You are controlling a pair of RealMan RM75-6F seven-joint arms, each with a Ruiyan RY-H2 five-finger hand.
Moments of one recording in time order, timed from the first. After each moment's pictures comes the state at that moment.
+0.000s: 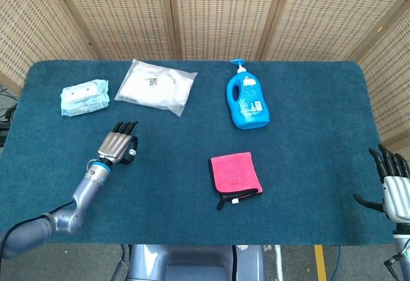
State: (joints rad) left arm -0.72 -1.60 -0.17 -1.16 1.09 0.80 0.29; right arm 0.10 -1.12 0.11 -1.49 -1.43 1.43 0.14
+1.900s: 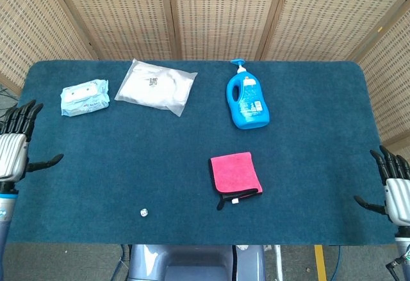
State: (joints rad) left arm -0.30 -1.05 -0.15 -1.76 1.32 1.45 0.00; right arm 0.09 -1.10 0.10 -1.52 -1.44 1.46 0.15
